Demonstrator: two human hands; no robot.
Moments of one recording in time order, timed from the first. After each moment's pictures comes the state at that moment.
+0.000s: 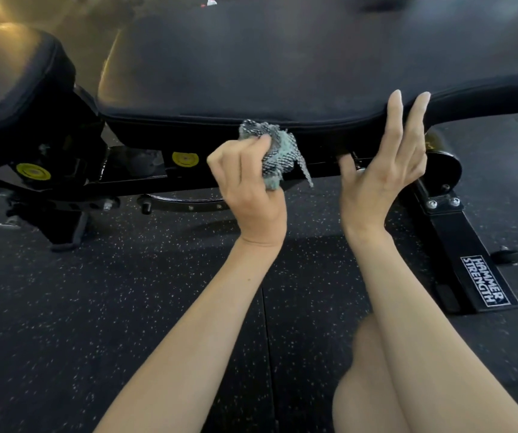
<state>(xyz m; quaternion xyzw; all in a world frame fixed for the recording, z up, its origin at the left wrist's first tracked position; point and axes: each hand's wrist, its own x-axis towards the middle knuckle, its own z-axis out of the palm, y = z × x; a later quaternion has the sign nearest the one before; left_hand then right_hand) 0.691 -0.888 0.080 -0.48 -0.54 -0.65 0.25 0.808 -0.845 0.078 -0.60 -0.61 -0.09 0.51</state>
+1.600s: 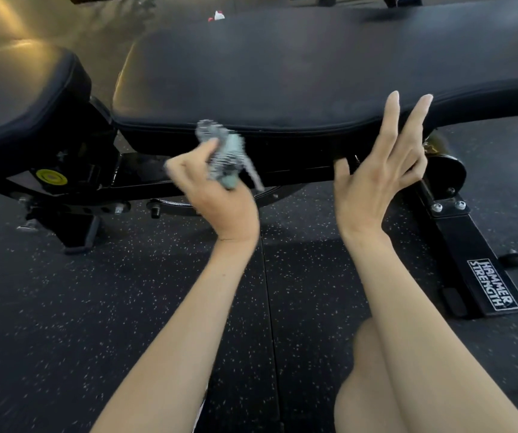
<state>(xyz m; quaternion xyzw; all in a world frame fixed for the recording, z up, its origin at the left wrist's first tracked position) 0.662 -0.896 0.086 -0.38 -0.57 -0.70 0.21 0.803 -0.855 0.089 -0.63 -0.62 -0.08 0.46</state>
